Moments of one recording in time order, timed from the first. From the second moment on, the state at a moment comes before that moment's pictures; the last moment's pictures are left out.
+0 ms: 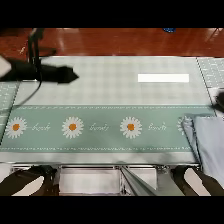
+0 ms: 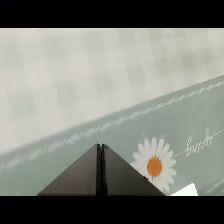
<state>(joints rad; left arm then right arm) -0.21 -1.16 1.31 1.02 -1.07 -1.45 -0.44 -0.94 1.09 -1.11 1.37 1.56</state>
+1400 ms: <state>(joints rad) -0.15 -1.43 1.37 1.31 -1.23 -1.66 0.16 -1.44 1.33 -1.57 1.27 1.72</state>
